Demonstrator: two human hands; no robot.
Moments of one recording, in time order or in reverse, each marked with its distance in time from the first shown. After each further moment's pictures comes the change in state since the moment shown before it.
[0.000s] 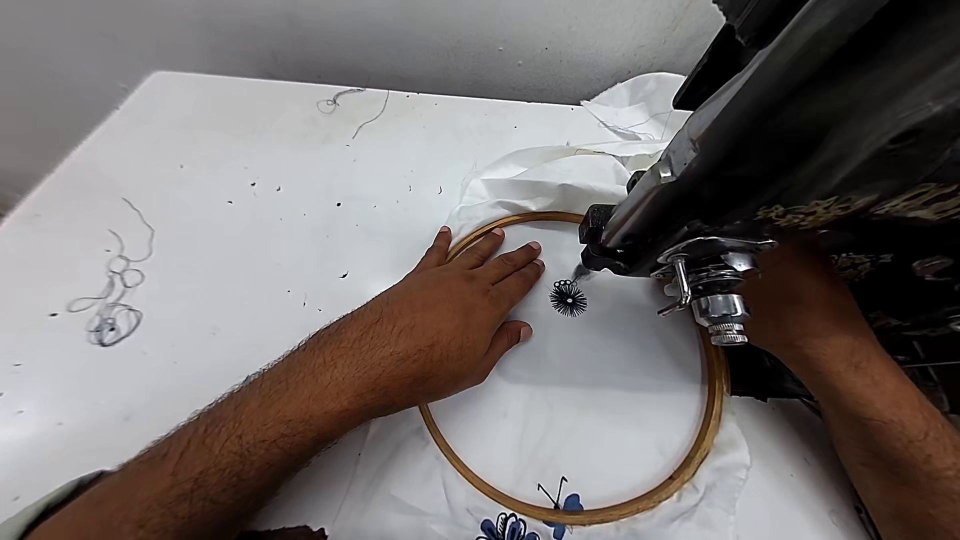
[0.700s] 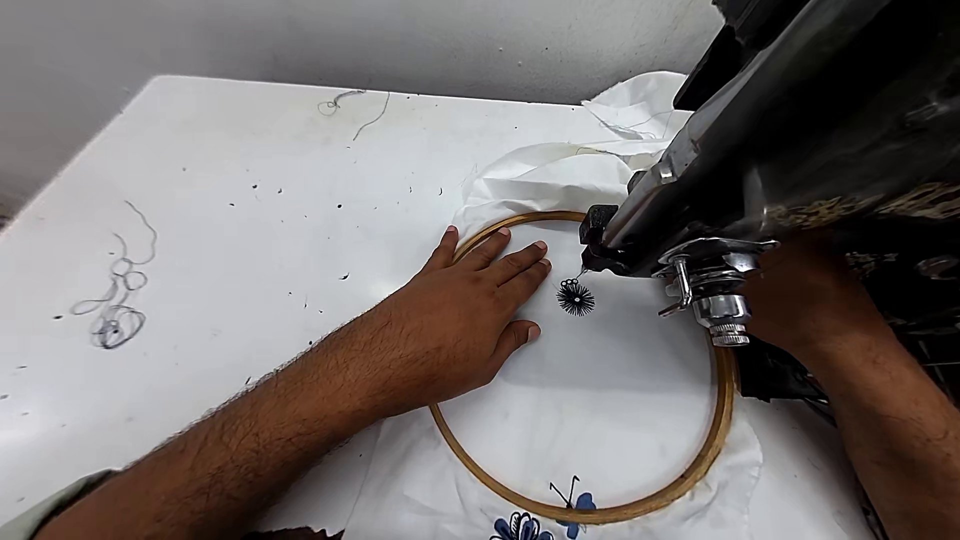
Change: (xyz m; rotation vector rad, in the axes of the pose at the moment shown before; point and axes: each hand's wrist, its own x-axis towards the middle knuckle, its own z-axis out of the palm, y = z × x) left_hand 0.004 0.002 0.003 -0.004 0.011 0.003; right_hand 0.005 0.005 -0.001 -0.014 0.024 -0.030
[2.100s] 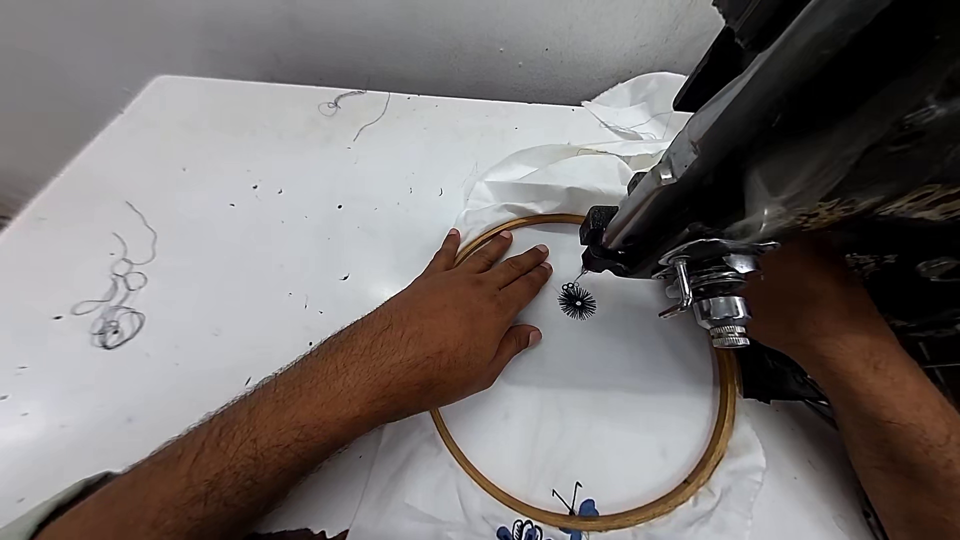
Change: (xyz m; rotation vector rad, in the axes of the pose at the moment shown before) left_hand 0.000 0.002 -0.001 0.008 -0.014 0.000; right_hand -0.002 -0.003 -0.003 -0.024 -0.057 0.066
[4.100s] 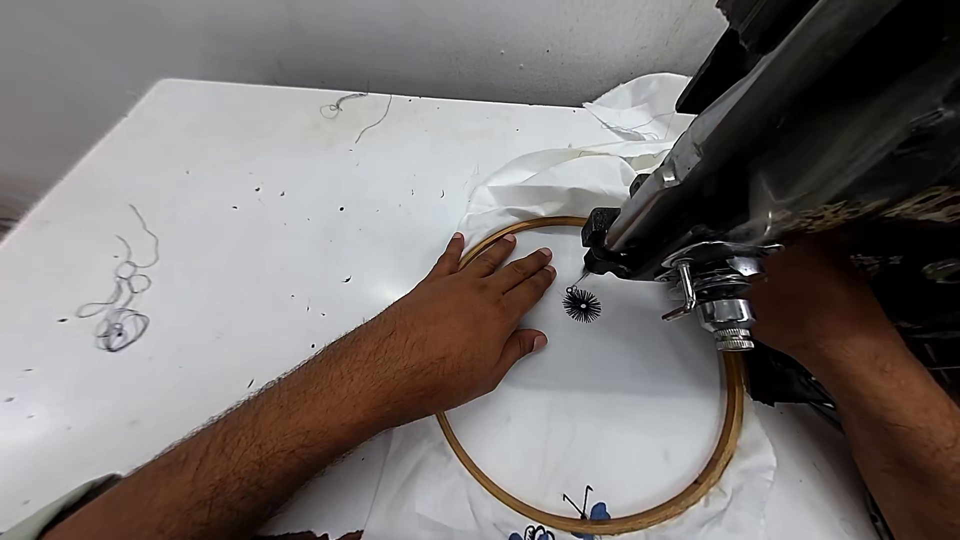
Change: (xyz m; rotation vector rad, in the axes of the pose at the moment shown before) left_hand 0.000 0.001 0.003 -0.010 0.015 0.011; right_hand 0.000 0.002 0.000 -0.014 0.014 -0.008
